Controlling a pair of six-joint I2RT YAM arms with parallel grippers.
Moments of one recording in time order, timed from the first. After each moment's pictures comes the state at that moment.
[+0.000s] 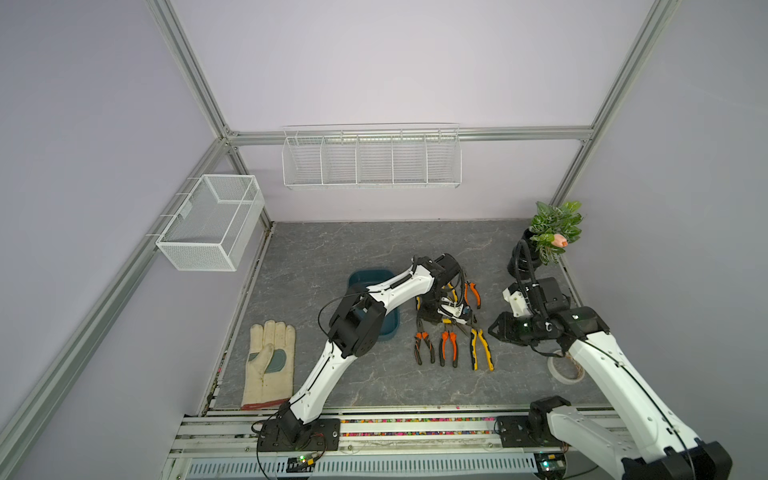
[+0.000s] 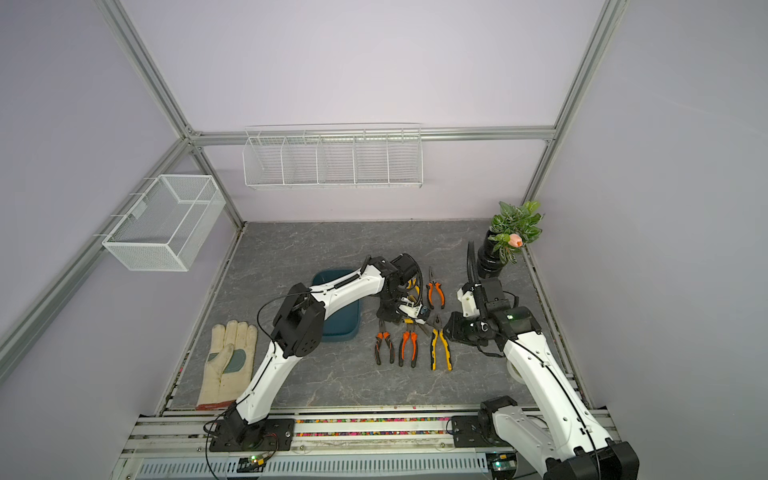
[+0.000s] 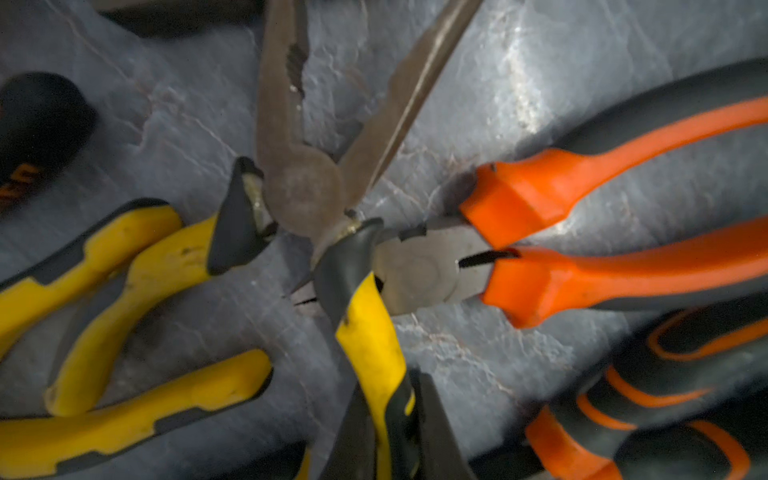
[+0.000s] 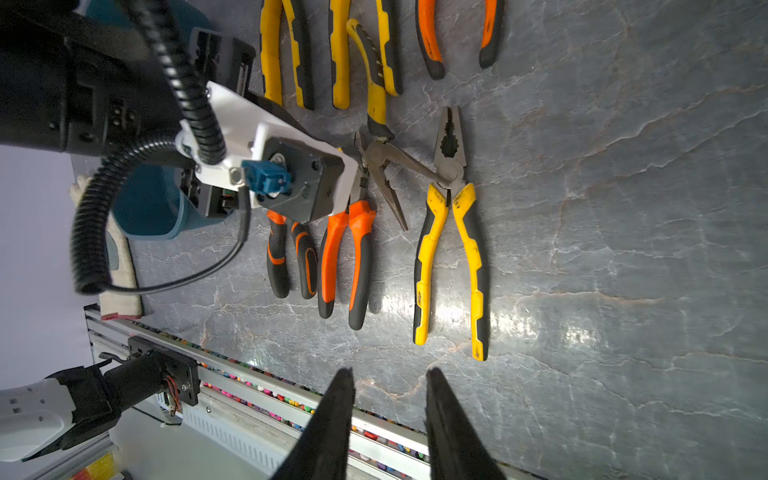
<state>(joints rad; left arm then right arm) -0.90 2.39 2.05 -1.12 0.21 1.16 0.24 0.98 0.87 -1.02 -0.32 0.39</state>
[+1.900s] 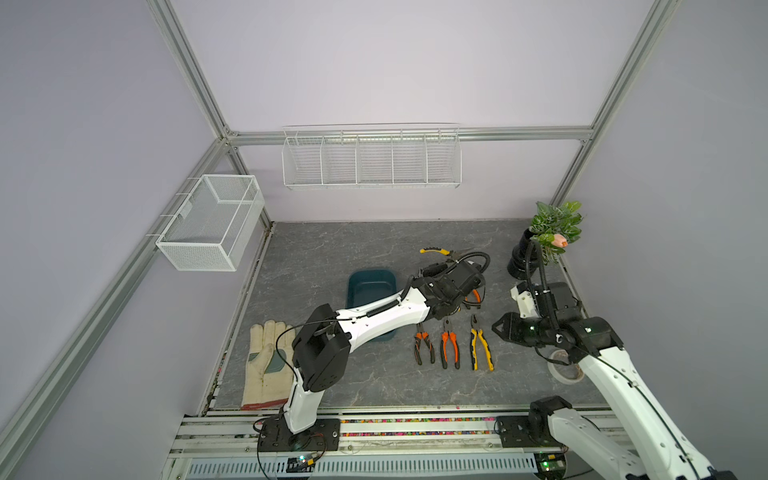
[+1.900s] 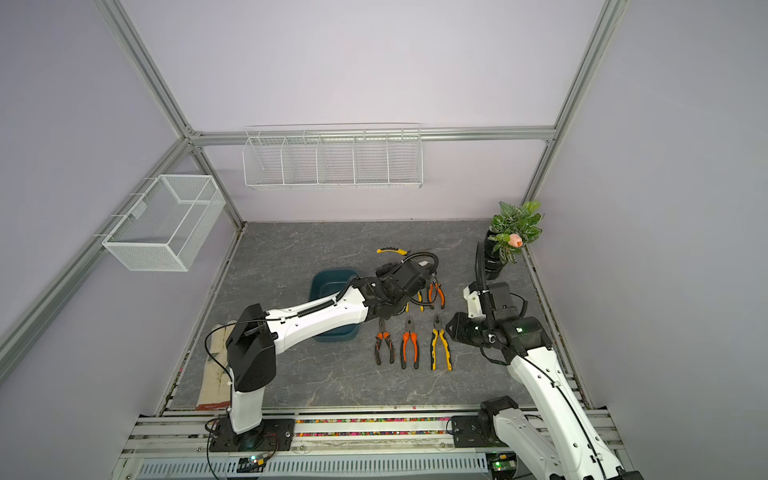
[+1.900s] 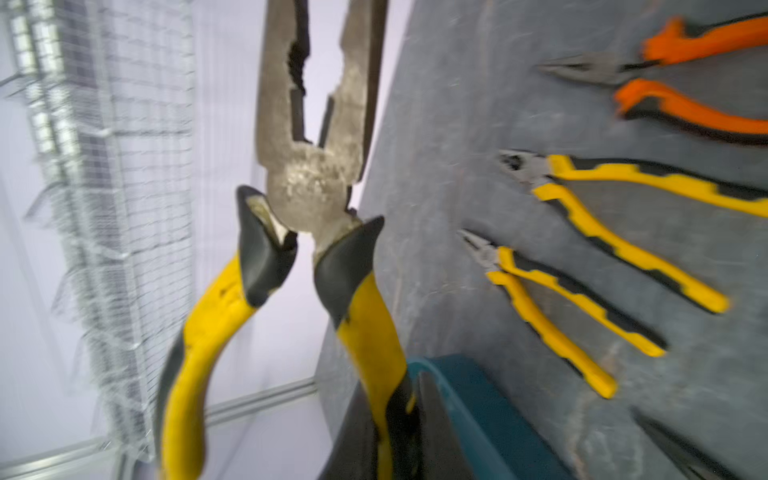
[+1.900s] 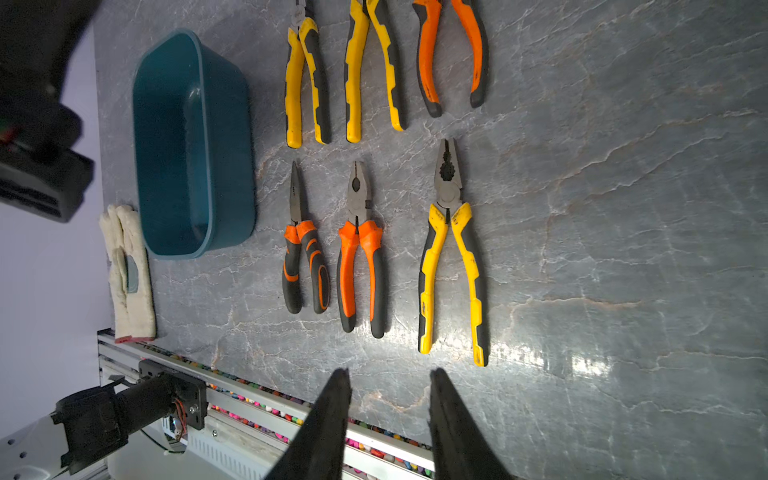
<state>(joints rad) -1.10 1.95 1.64 -0.45 -0.88 0.59 0.24 0.88 0.86 -1.00 -0.29 0.44</state>
